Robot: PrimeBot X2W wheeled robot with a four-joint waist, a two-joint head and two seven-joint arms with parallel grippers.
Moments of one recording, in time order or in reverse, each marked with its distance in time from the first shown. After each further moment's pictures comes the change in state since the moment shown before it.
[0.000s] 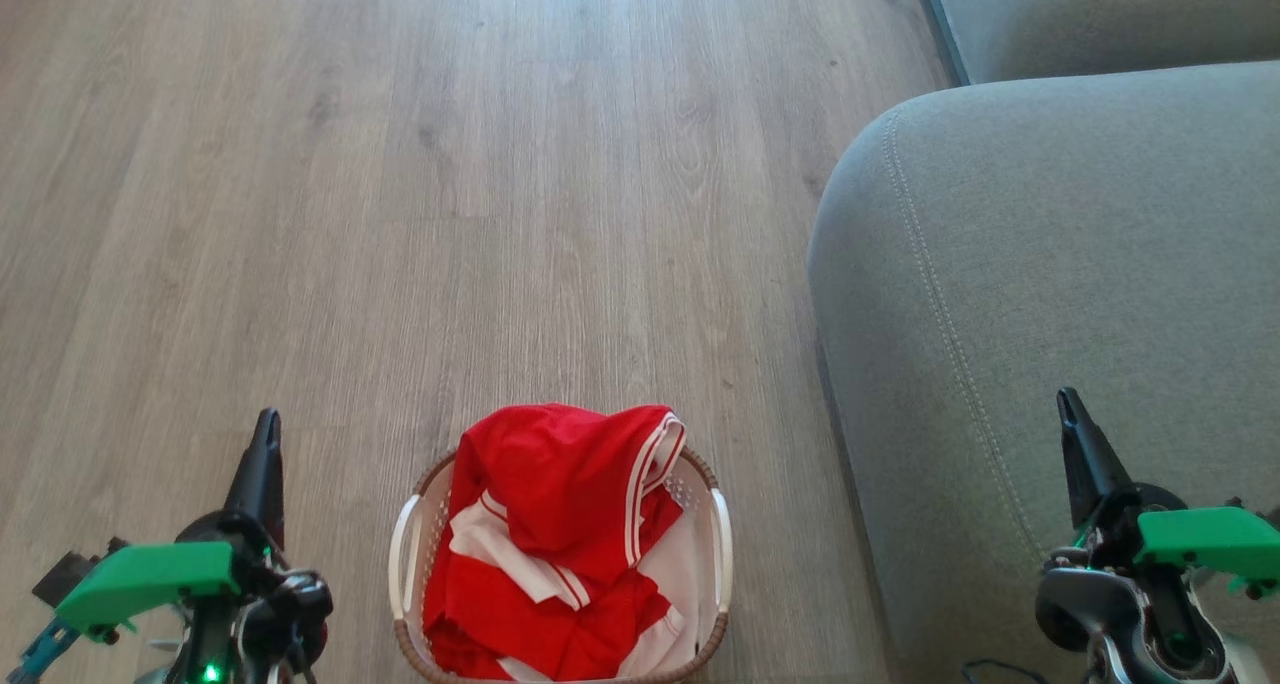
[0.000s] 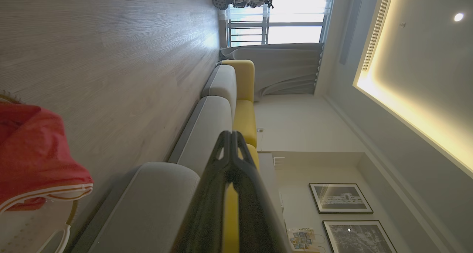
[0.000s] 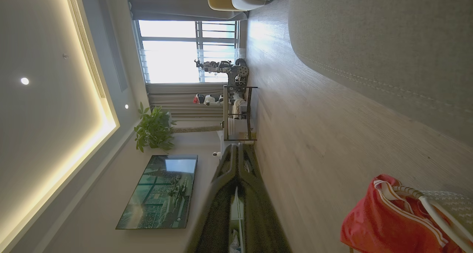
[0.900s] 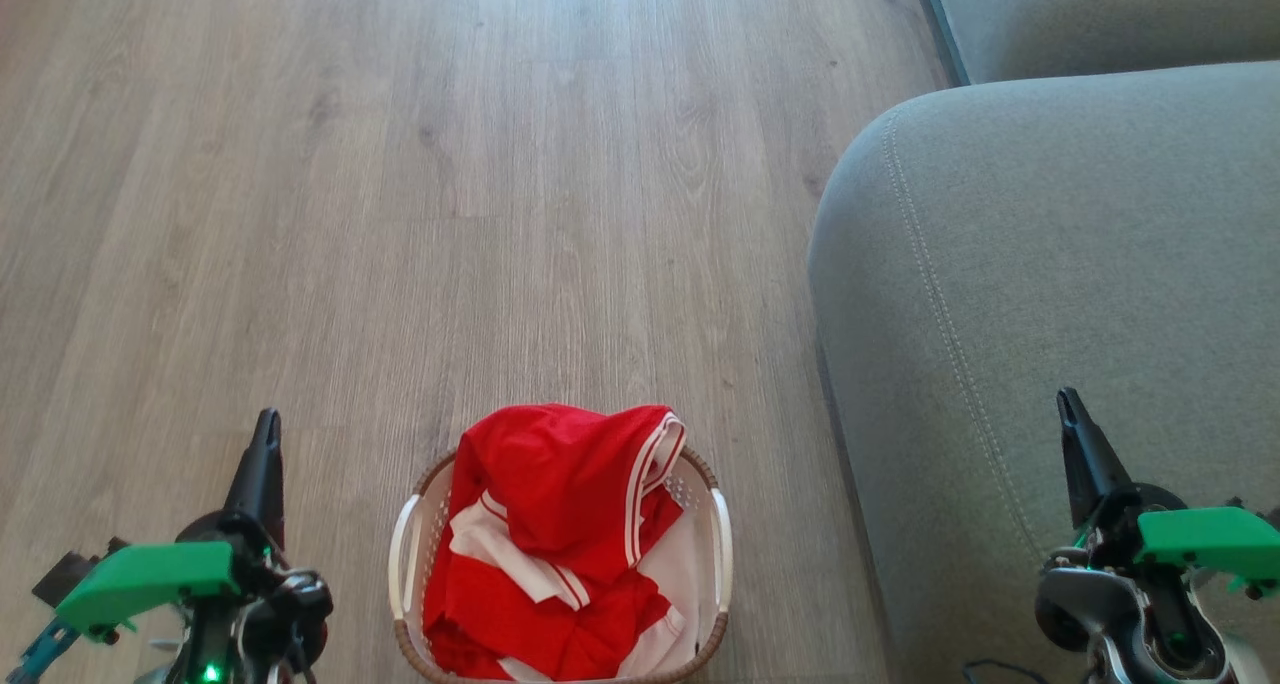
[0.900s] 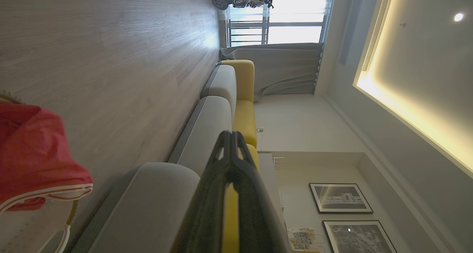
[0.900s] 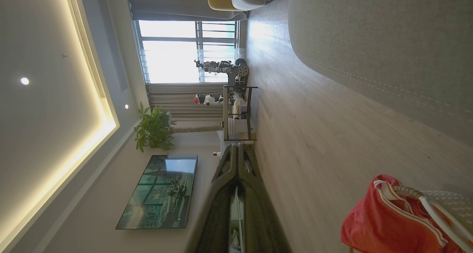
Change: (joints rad) left arm 0.000 0.000 0.000 0.000 0.000 0.000 0.000; right arm 0.000 0.000 0.000 0.000 0.000 0.000 0.000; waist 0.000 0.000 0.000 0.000
